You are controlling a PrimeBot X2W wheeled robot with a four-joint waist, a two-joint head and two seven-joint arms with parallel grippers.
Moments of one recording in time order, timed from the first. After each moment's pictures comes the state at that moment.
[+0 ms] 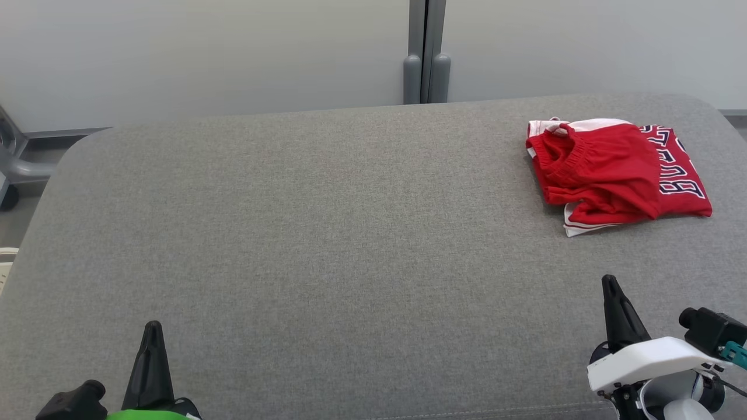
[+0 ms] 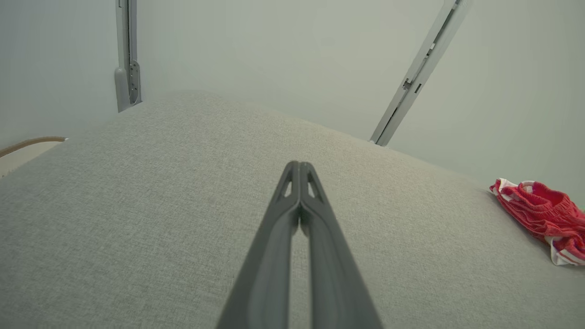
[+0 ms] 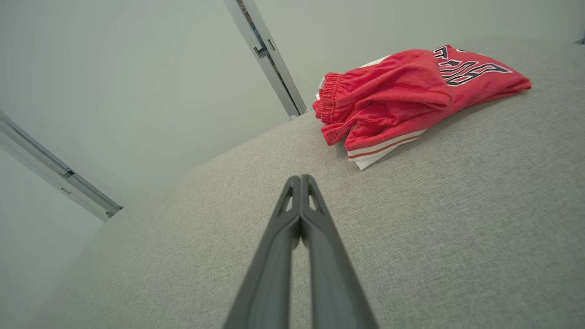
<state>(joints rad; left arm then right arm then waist) 0.11 0.08 0.04 0.13 -0.47 -0.10 -0.21 0.00 -0.07 -0.02 0.19 0.56 0.13 -0.14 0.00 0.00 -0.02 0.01</state>
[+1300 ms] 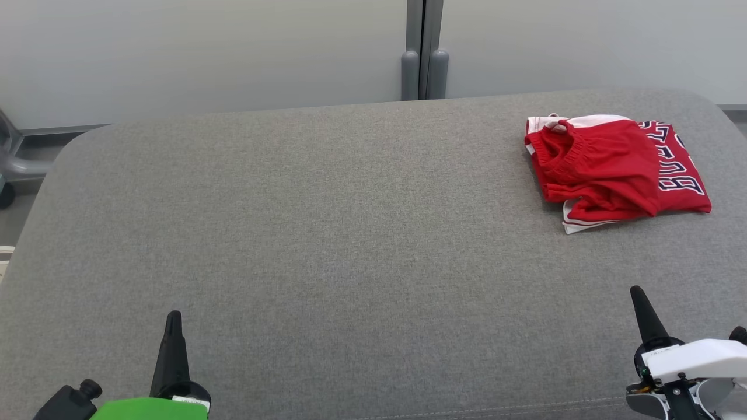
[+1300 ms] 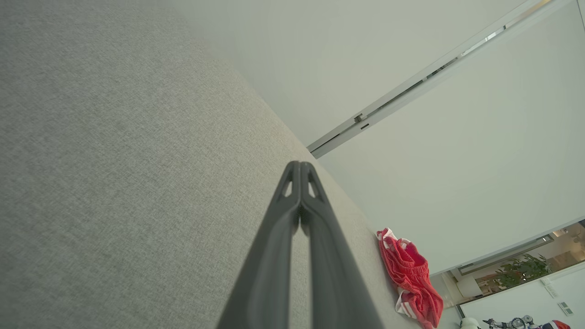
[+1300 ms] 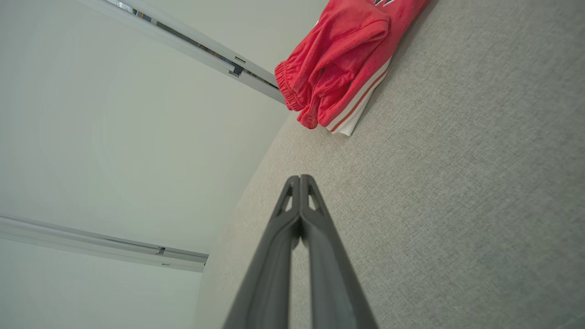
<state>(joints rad) 0.09 0.07 -0.03 0.11 -1.02 -0.11 -0.14 0.02 -0.06 -0.16 0.15 1.08 0.13 0.07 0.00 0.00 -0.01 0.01</state>
